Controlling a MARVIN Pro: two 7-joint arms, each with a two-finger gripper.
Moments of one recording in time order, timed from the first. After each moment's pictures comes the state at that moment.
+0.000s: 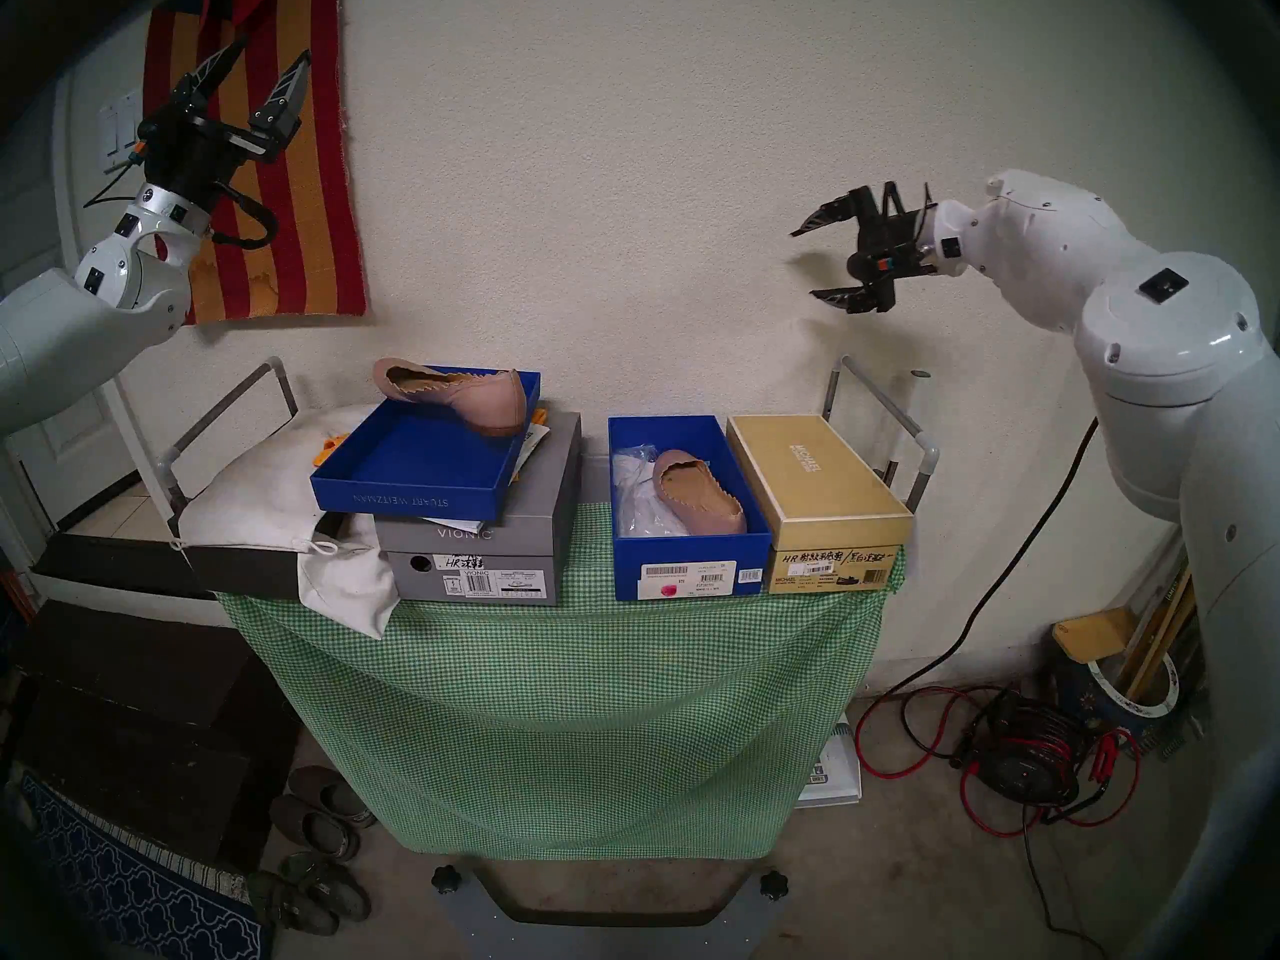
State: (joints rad) left arm -0.32 -0.46 0.30 -1.27 -1.23 -0.96 0.06; right arm 0.27 -1.10 -0.78 -0.20 0.39 -0.96 0.08
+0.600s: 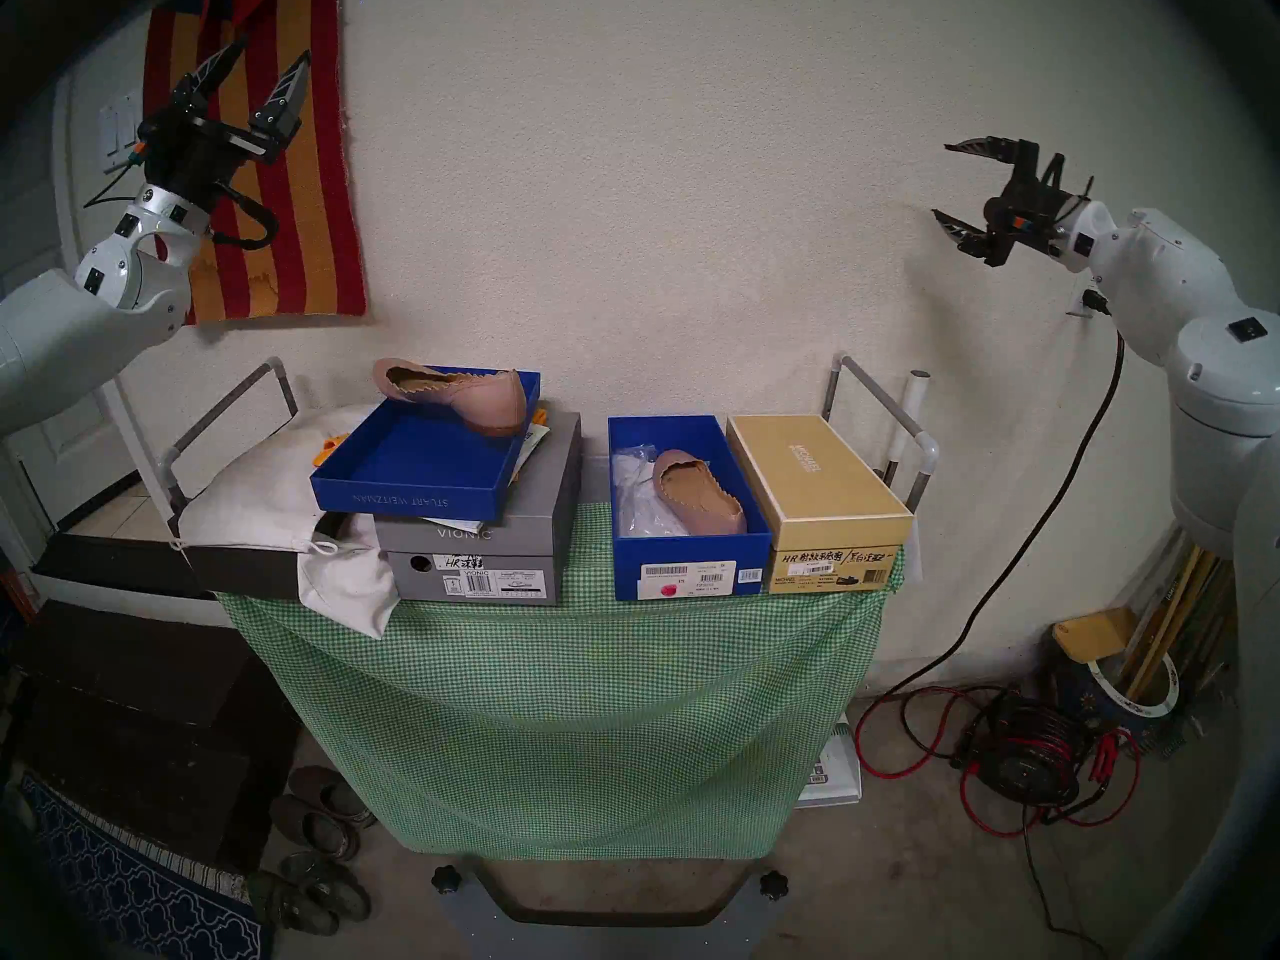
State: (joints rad) left arm -0.32 -0.46 0.31 -1.27 -1.23 -0.96 0.06; right arm 0.23 -0.90 -0.63 -0.14 0.51 -0.96 -0.14
